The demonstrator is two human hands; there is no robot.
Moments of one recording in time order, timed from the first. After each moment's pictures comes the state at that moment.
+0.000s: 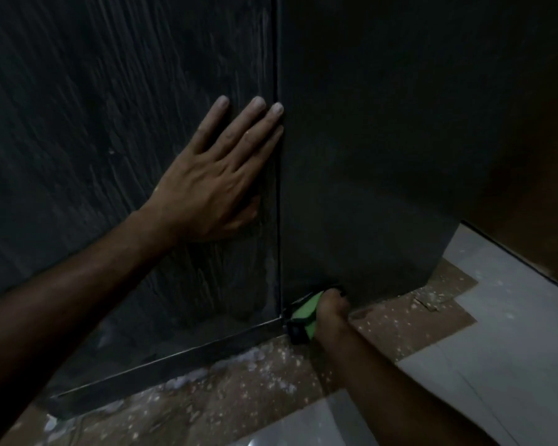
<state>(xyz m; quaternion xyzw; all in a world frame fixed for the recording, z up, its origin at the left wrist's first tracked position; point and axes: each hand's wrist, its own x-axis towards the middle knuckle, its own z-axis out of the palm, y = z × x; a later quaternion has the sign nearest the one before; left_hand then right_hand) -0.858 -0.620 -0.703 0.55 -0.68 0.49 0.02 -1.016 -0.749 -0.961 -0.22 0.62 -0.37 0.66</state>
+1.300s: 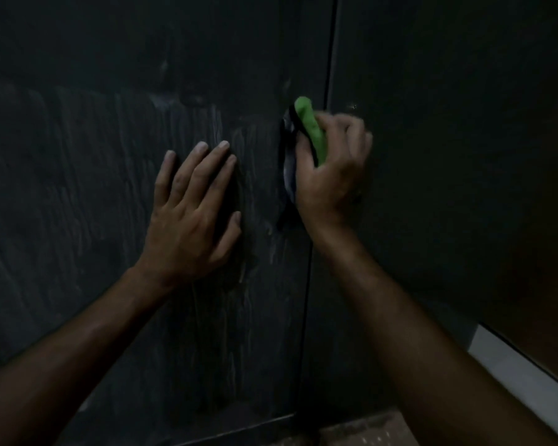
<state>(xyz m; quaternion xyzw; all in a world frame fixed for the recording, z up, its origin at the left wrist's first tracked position) -0.822 -0.561 -0.630 0.60 -0.51 0.56 0.24 -0.962 -0.711 -0.571 -0.65 0.16 -0.74 0.03</state>
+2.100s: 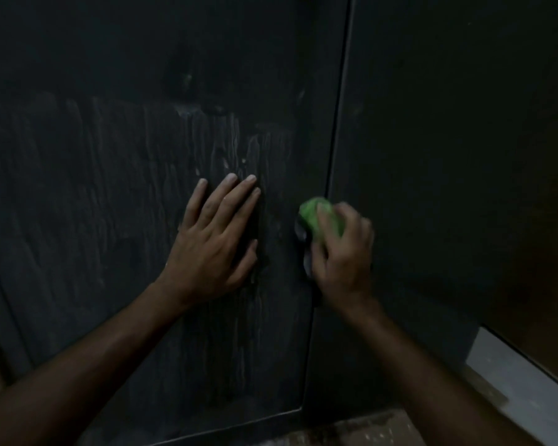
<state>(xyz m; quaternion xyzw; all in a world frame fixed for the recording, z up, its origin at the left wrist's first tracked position) -0.829 -0.555 -0.654 0.61 -0.55 0.53 0.21 -0.996 -0.725 -0.684 -0.77 0.16 -0.60 -0.13</state>
